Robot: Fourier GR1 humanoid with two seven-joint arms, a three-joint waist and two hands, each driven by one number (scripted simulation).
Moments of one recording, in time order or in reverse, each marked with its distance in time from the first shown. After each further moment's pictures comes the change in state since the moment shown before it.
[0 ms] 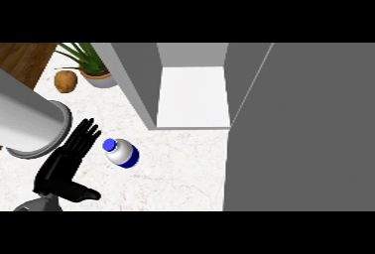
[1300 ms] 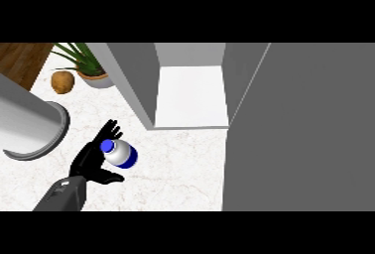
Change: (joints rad) left arm -0.377 0.016 0.020 0.839 -0.148 0.008 -0.355; right arm -0.022 -0.013 0.008 0.031 -0.006 0.005 -0.019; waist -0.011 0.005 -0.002
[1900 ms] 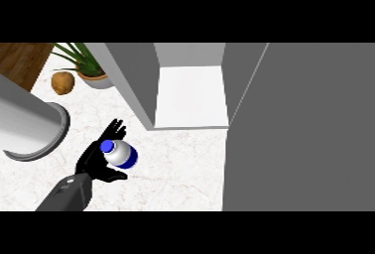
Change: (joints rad) left arm -0.048 -0.017 0.026 0.078 0.034 -0.072 0.014; right arm -0.036 0.010 -0.002 0.036 -0.005 -0.010 -0.007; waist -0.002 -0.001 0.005
